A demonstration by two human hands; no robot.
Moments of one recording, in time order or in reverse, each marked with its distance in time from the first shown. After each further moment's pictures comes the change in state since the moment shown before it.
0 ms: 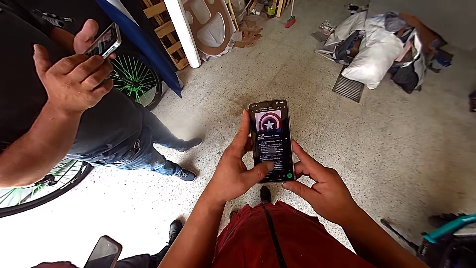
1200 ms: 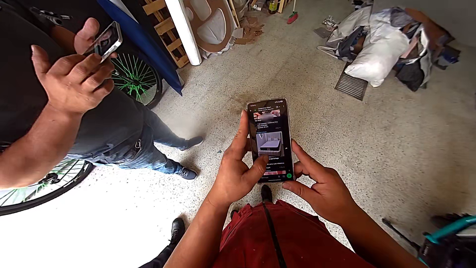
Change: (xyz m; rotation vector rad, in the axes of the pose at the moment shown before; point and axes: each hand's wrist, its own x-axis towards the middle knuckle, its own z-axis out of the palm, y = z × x) left_hand 0.006 -0.009 0.005 0.073 0.113 0.030; right_hand 0.011 0.006 0.000 -0.008 -0.008 -0.003
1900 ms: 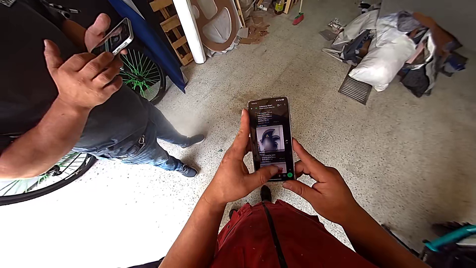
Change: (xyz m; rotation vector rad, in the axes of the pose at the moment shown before) left_hand -0.003 0.002 -0.013 -0.002 -0.073 0.006; right_hand 0.008 -0.004 0.001 0.004 -0.030 -0.008
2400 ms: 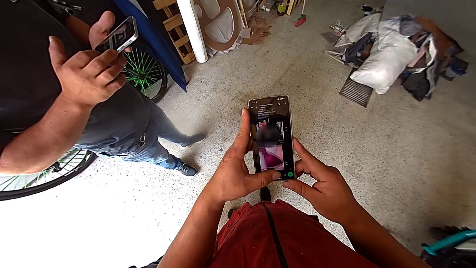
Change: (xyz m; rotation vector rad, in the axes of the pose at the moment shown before) left_hand -0.001 0.000 -0.007 0.002 -0.034 0.016; right_hand 0.005 -0.002 0.001 0.008 -0.016 -0.019
